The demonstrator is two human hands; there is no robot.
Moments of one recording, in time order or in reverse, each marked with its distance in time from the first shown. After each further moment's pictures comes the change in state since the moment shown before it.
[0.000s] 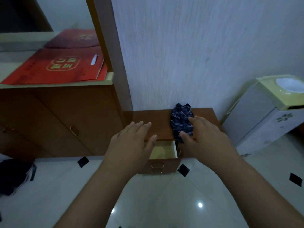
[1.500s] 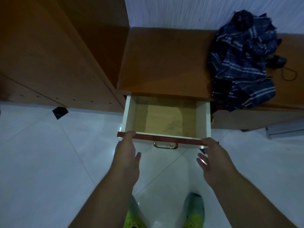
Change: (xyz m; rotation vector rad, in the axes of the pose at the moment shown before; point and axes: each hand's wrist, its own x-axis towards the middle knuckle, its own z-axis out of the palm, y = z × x) left_hand 0.191 -0.169 0.513 -1.580 0.113 -1.430; right_hand 0.180 0.160 0.546 1.342 -0.291 1.239
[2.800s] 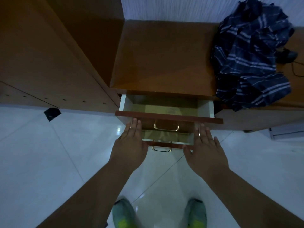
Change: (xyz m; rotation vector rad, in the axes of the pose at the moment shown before) left_hand 0.100 -0.016 -0.004 1.795 -0.097 0.930; right_hand 0.074 0.022 0.004 -1.753 0.050 -0.826
